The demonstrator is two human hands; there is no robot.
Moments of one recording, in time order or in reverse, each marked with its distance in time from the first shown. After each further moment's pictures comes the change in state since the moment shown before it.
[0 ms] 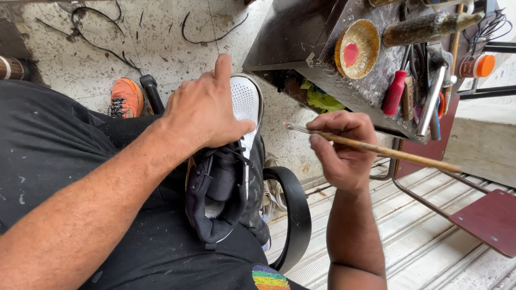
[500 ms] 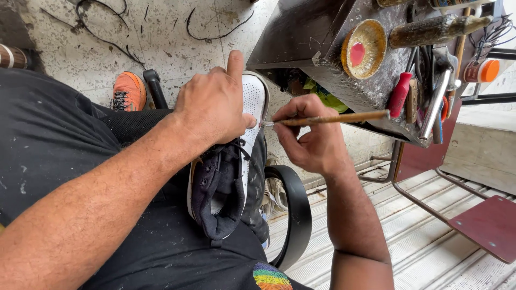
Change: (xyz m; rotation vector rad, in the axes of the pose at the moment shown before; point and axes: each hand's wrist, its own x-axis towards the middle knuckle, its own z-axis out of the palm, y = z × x) left_hand 0.012 -0.001 0.015 0.120 0.086 0.041; right_hand 0.038 -0.013 0.034 -0.439 -0.340 0.086
